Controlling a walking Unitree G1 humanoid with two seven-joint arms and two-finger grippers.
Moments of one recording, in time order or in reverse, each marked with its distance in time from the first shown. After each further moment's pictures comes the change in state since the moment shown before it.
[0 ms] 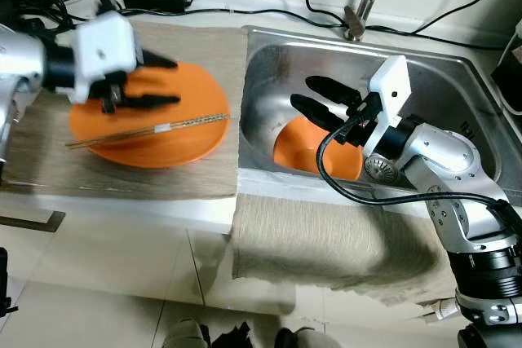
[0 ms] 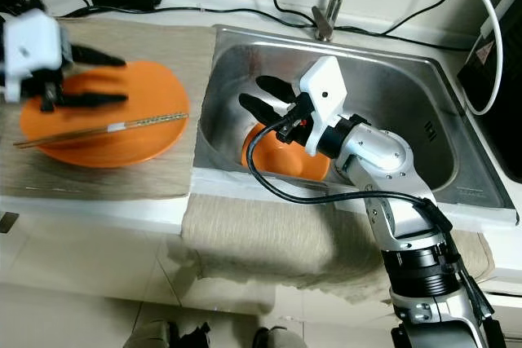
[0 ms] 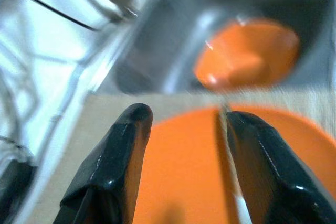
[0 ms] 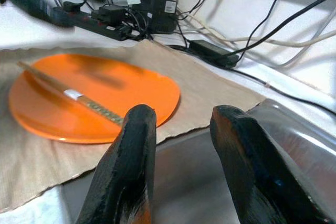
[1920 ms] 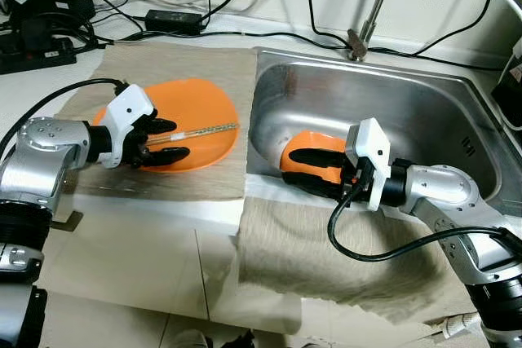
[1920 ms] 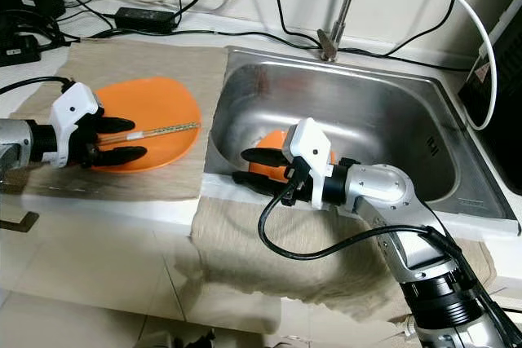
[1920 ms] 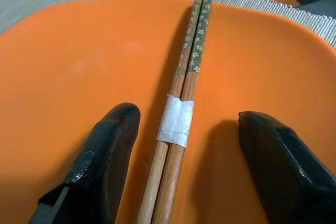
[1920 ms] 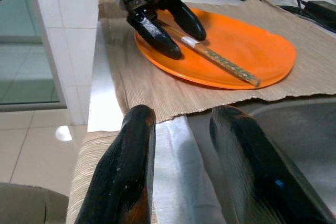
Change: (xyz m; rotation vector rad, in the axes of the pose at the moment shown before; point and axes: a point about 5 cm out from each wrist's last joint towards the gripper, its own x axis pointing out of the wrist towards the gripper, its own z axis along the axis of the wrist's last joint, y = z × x) left arm 0.046 -0.064 -0.097 -0.484 0.170 -0.036; right arm -0.025 0.028 -0.032 0.078 0.171 0.357
